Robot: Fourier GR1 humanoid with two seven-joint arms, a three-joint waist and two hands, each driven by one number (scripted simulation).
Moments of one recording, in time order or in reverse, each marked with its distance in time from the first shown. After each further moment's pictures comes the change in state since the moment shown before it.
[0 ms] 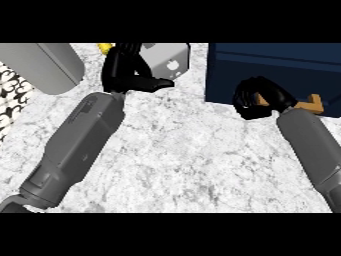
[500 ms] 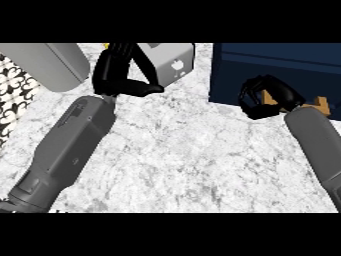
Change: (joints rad) left arm 0.052 0.044 -0.012 -0.059 0.004 -0.056 0.029; right arm -0.006 -0.022 -0.058 0.031 -0.086 0.107 -0.037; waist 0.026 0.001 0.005
